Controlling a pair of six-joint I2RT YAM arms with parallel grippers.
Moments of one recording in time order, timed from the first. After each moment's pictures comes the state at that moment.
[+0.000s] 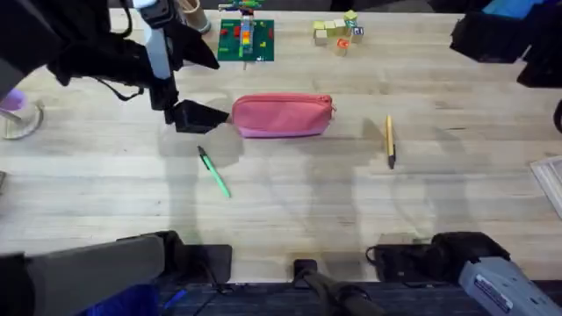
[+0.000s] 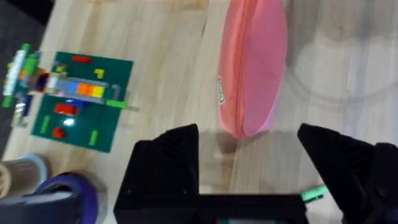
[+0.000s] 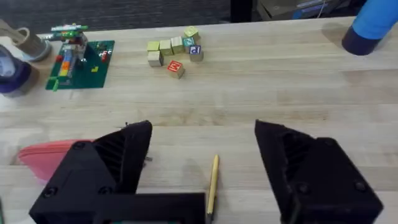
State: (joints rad) left arm 0.17 1.43 1.14 -1.01 0.78 1.48; right arm 0.00 0.79 1.07 -0.76 -0.03 0.08
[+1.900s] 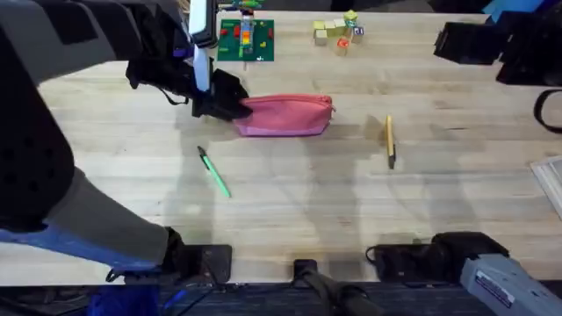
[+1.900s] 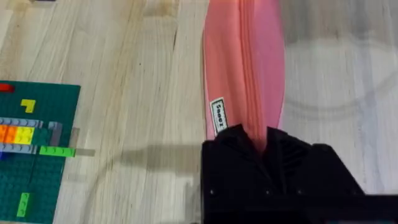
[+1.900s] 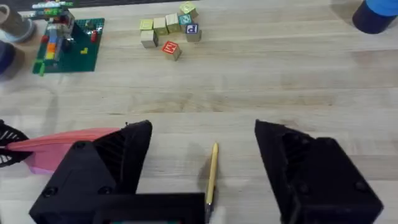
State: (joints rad) left arm 0.06 1.77 1.14 -0.87 0.87 1.51; right arm 0.00 0.88 1.07 -0.78 -0.03 0.08
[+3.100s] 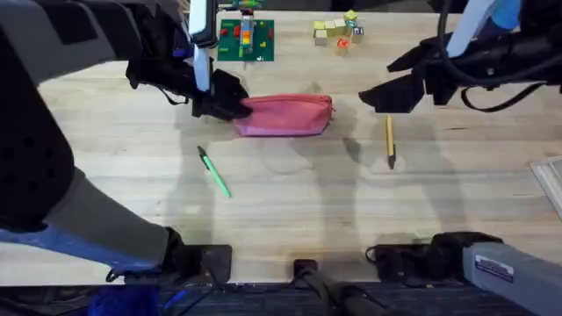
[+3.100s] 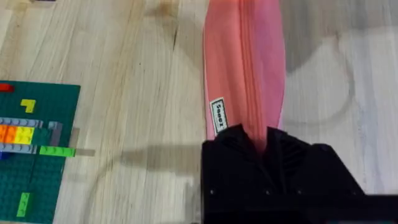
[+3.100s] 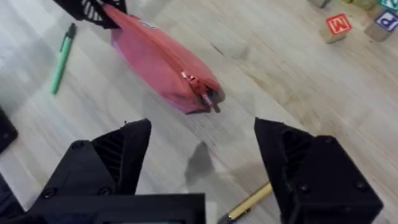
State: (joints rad) left arm 0.06 1.77 1.14 -0.87 0.87 1.51; right arm 0.02 1.23 1.08 -0.82 -0.60 -0.52
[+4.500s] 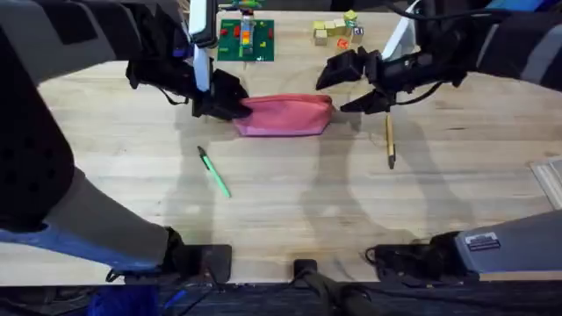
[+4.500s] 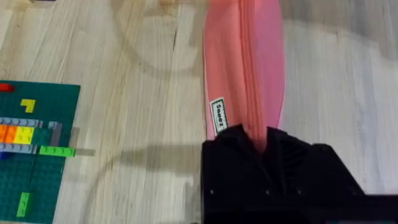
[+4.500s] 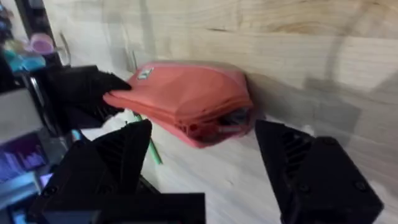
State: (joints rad) left arm 0.06 1.77 1.14 -0.87 0.87 1.51; right arm 0.11 1.66 1.08 -0.58 -0.72 0.39
